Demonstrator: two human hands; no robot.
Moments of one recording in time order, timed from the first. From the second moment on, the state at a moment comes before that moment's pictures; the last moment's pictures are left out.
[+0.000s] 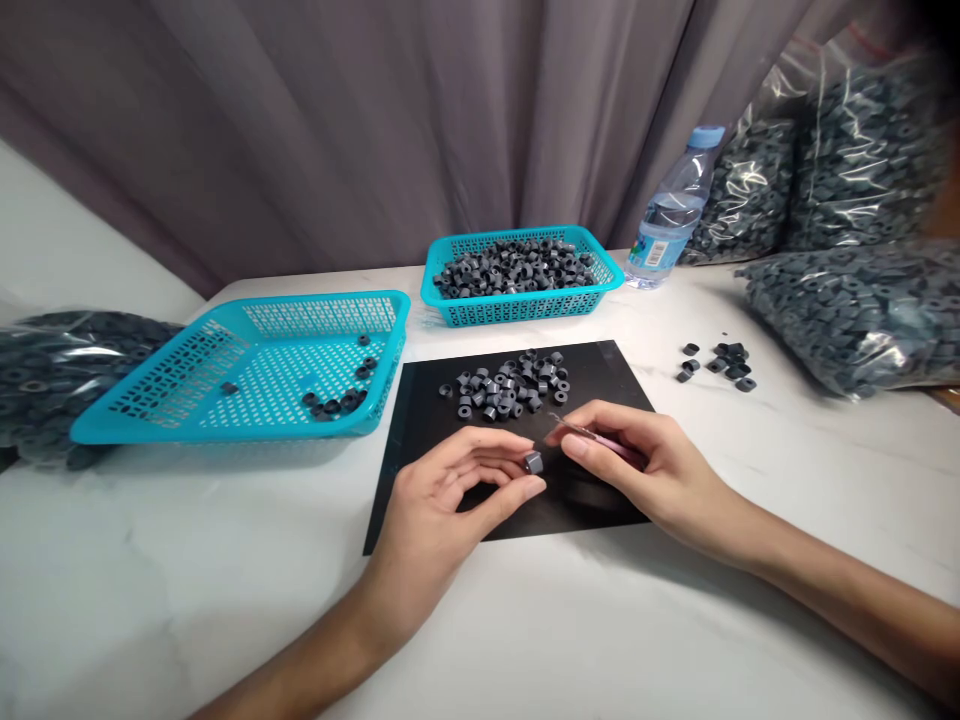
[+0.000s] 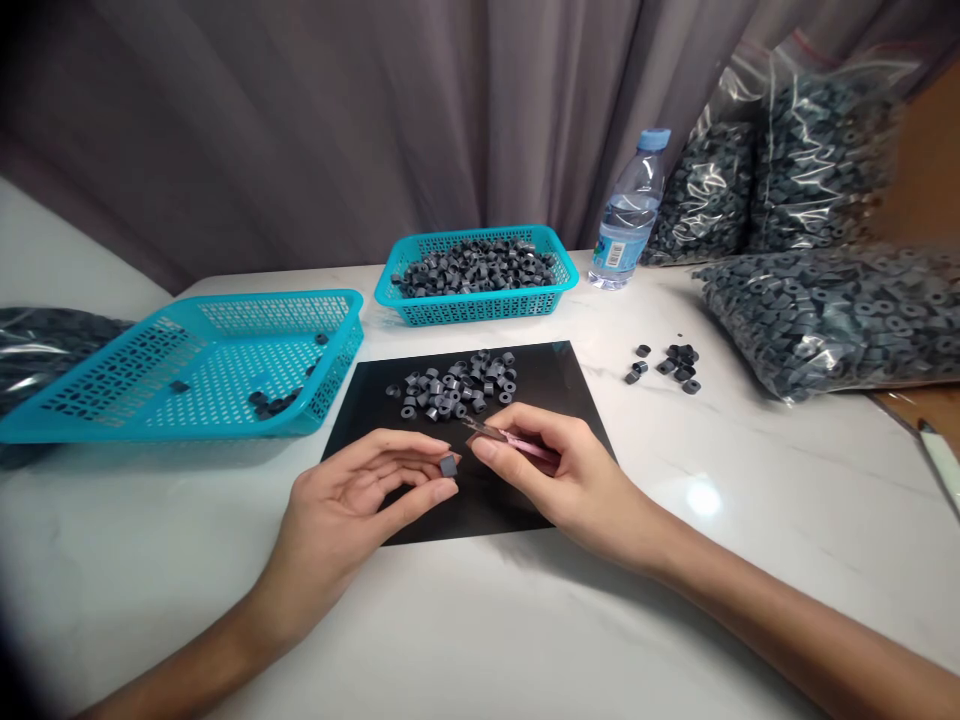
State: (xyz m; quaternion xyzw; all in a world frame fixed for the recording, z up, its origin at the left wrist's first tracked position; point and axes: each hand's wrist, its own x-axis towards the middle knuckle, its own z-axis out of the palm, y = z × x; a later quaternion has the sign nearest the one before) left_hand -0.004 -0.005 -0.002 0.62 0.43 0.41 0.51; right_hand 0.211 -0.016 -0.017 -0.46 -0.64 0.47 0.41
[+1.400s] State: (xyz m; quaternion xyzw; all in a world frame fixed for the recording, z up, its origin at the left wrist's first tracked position) left_hand -0.011 -0.002 -0.008 0.73 0.42 0.40 0.37; right_hand 0.222 -0.013 -0.019 -0.41 -0.77 0.30 0.39
